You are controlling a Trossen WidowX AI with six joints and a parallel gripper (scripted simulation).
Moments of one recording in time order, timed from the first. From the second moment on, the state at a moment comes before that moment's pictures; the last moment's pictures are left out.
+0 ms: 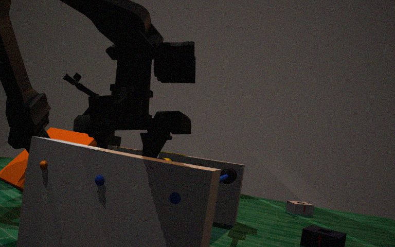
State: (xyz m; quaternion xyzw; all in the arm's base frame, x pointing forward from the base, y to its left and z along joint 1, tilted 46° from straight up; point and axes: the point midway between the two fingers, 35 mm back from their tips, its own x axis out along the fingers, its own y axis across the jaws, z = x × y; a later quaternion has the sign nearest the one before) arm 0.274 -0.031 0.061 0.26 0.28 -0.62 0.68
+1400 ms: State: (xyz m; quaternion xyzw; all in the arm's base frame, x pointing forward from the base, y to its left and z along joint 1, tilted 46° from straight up) arm 0.274 -0.030 0.061 0.26 0.28 -0.62 0.68
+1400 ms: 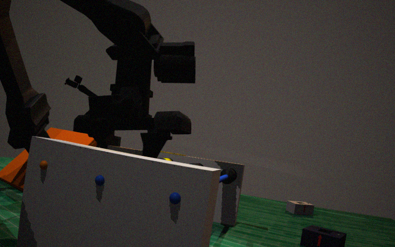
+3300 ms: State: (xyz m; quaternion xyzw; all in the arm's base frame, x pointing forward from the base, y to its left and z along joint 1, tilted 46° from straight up) arm 0.255 0.040 0.133 0.27 0.27 -0.58 0.72
